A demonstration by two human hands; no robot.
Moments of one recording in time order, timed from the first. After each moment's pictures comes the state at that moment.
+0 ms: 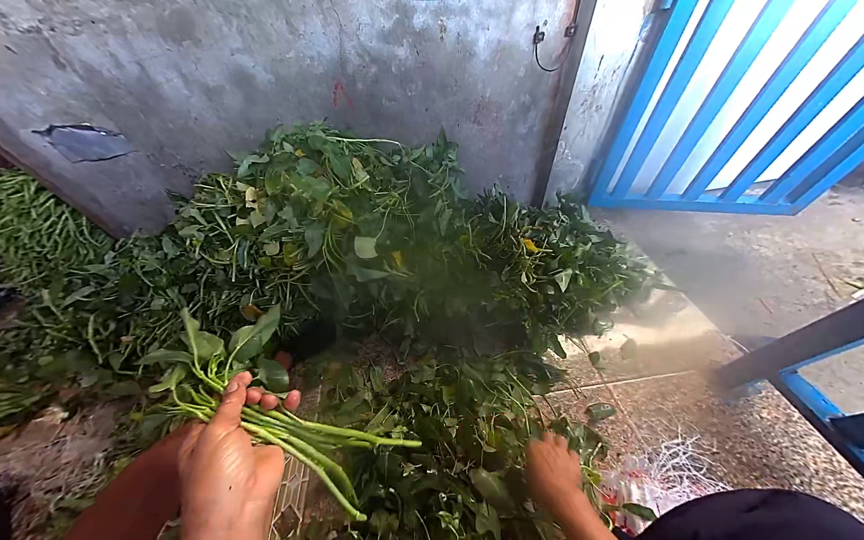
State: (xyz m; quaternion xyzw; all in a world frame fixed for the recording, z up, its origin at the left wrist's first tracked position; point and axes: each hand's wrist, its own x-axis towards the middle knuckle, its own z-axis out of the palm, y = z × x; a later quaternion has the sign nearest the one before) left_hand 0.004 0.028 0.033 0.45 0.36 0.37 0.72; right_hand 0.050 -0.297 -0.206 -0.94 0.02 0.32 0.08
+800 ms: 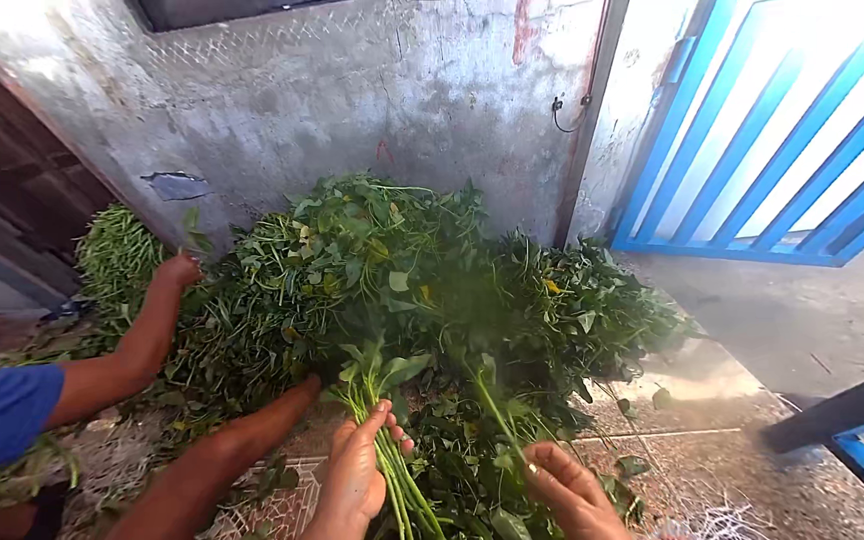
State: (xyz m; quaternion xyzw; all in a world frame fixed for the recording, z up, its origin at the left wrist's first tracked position) left_hand 0.007 -0.021 0.015 0.47 0.36 0.13 0.80; right_hand 0.027 -0.287 -0.088 -0.59 -0.08 0.17 0.79
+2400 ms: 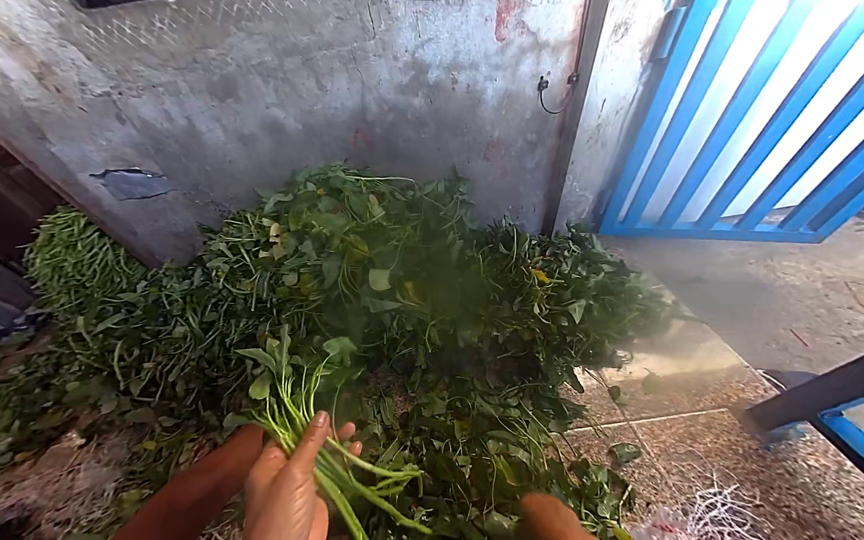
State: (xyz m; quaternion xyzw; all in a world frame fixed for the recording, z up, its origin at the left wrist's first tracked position) left_hand 0.000 -0.007 0.033 0.52 0.34 0.25 0.74; right_hand 0.044 -0.277 -0.174 -0.89 -0.10 0.44 0.11
